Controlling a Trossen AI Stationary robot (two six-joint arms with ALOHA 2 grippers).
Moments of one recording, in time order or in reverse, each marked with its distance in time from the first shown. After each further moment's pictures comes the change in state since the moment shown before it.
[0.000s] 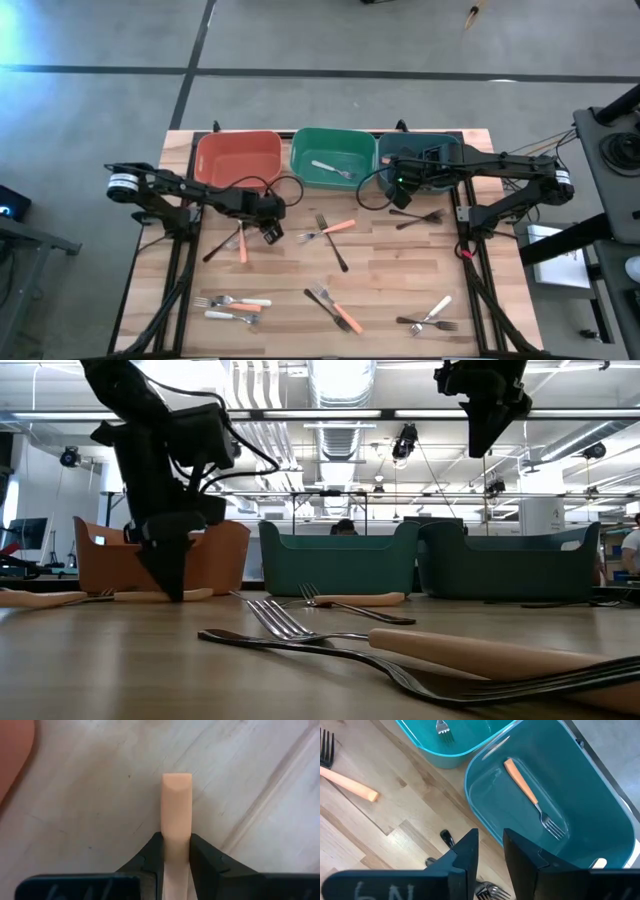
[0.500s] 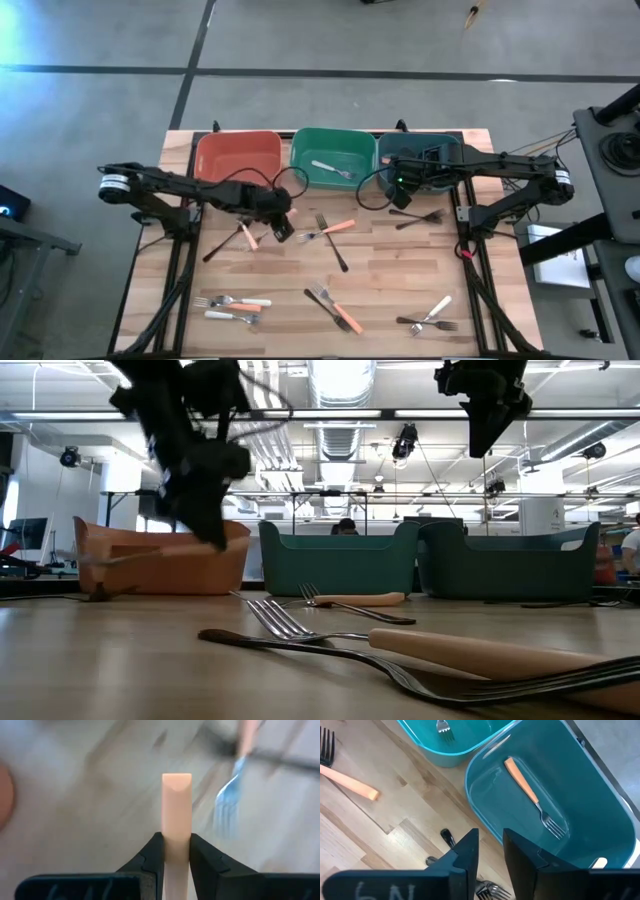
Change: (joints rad) left arm -0.006 -0.109 0.158 -0.014 0.038 0.003; right arm 0.000 0.000 0.000 -0.003 -0.004 -0.001
